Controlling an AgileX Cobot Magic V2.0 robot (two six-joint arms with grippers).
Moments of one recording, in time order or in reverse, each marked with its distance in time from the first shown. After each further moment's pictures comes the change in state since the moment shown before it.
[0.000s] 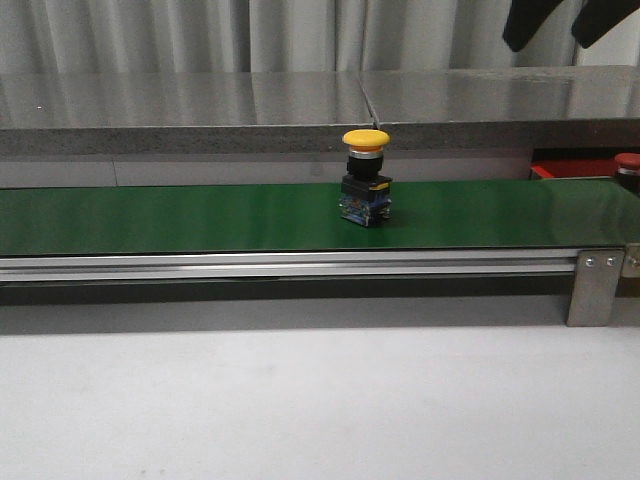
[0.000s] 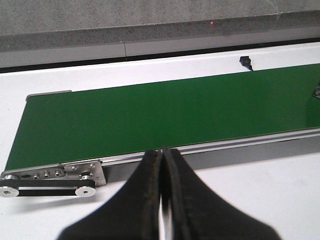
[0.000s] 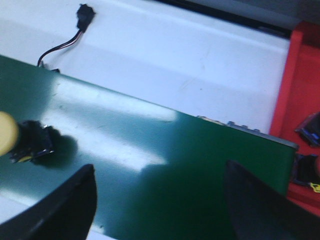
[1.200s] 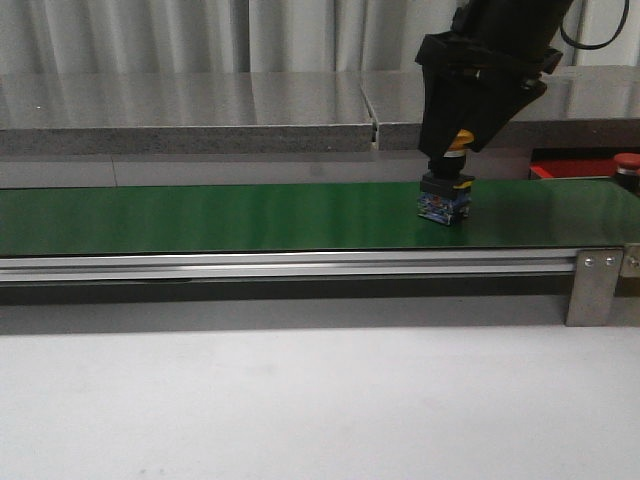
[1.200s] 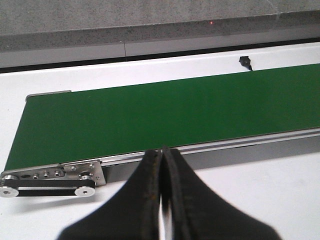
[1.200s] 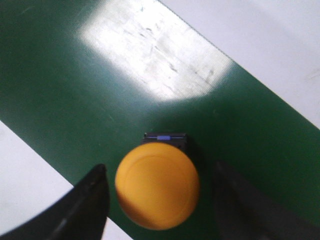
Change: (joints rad) left arm 0.000 0.000 0.000 0.000 0.000 0.000; right arm 0.082 0.272 -0.147 0.142 0.175 -0.301
